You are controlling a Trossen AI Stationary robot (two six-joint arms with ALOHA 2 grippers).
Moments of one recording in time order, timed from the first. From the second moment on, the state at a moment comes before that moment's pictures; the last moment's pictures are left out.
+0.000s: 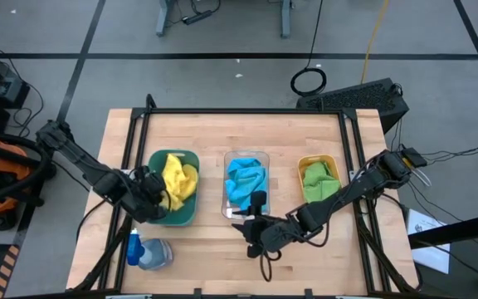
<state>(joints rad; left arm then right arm) -0.64 0.96 0.77 -1.09 -0.47 -1.00 0.50 1.79 1.32 -0.09 0.68 -0.04</state>
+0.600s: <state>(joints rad) -0.64 0.97 0.84 -1.03 -0.17 -0.96 0.50 1.79 1.32 -0.14 0.68 -0.04</state>
